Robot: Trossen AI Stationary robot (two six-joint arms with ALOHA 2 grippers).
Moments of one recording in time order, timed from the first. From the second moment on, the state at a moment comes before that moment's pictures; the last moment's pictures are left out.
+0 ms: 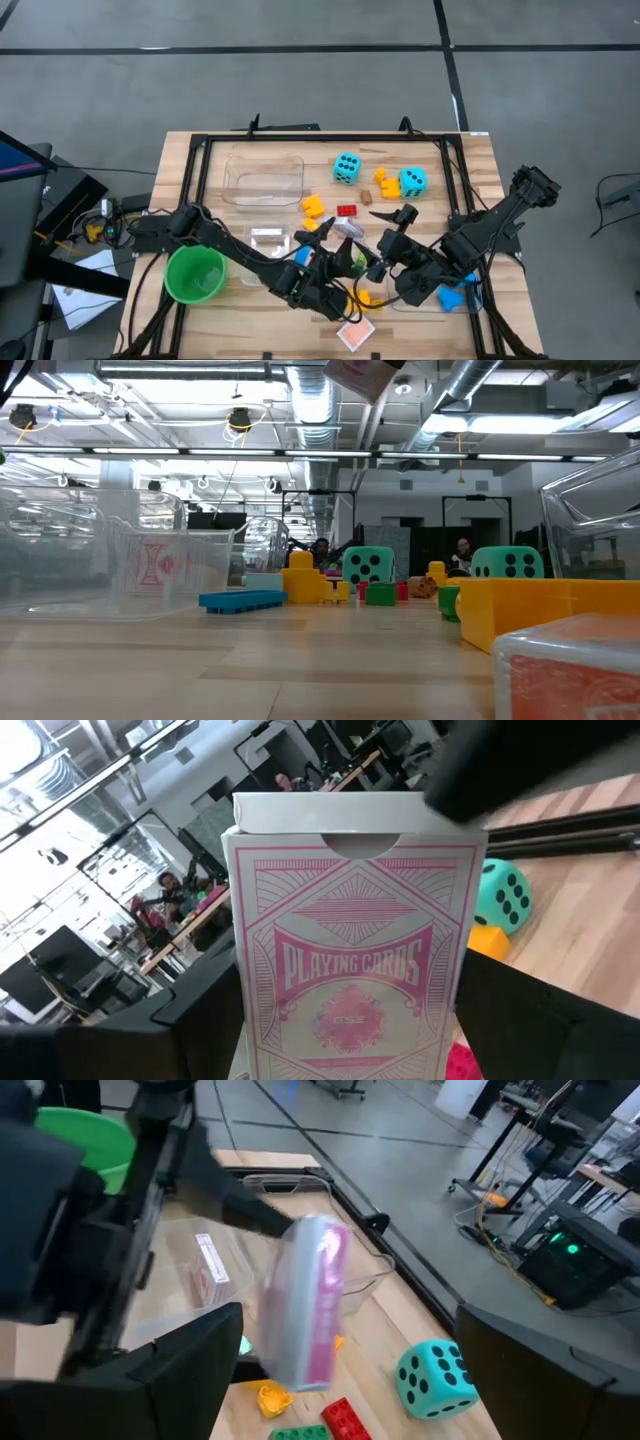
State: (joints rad) left arm -0.48 2.10 1.72 -0.22 -1.57 0.02; right arm 0.64 1.51 1.42 -0.80 1.12 0.52
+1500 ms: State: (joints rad) left arm -0.48 2.10 1.72 -0.09 -1.56 0.13; right arm 0.59 1.54 1.42 -0.76 0.99 0.40
